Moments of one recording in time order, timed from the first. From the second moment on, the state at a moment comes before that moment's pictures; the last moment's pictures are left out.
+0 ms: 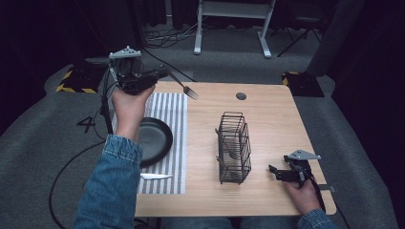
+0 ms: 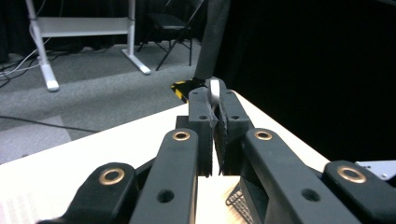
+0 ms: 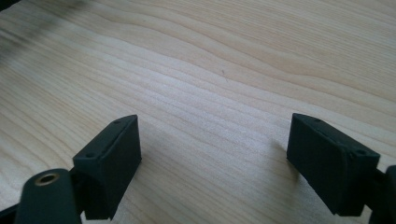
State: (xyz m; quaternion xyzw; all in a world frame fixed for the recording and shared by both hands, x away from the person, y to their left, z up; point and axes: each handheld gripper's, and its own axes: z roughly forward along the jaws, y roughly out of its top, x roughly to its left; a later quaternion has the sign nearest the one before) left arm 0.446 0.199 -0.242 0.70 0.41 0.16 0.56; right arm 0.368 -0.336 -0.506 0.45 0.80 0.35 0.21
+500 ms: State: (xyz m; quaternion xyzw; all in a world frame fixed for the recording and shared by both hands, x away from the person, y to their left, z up) left arm 0.481 0.225 -0.260 0.70 0.46 0.16 0.52; right arm 0.368 -0.336 -0.506 0.45 0.80 0.35 0.21
